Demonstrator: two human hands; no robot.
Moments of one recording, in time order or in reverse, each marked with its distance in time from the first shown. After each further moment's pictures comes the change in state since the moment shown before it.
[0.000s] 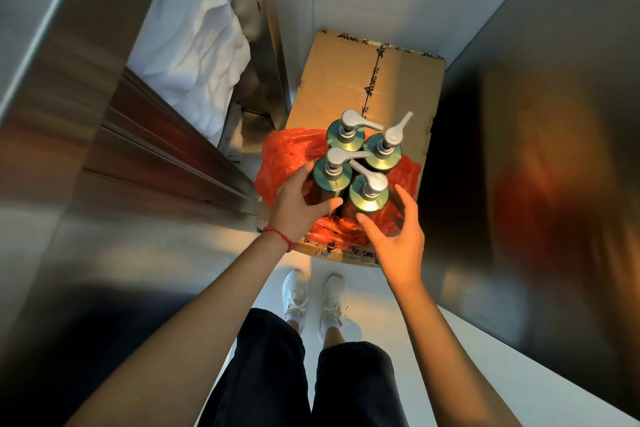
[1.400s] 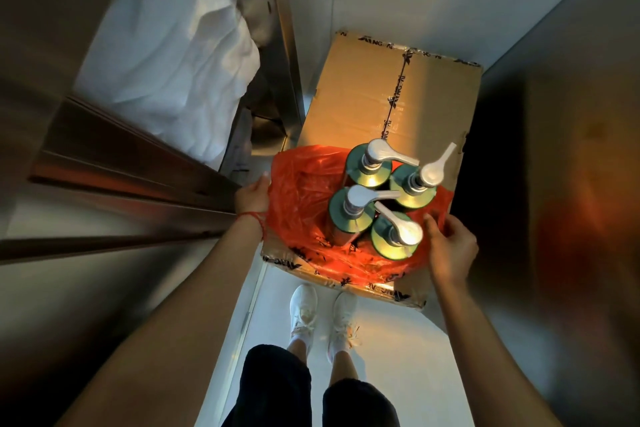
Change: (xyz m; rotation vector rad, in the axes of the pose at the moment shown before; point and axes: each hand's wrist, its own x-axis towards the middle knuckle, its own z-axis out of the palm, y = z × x) left_hand 0.085 -0.070 -0.050 -0.156 0.487 -0.699; right_hand 0.083 0.052 0.001 -0.120 0.194 0.243
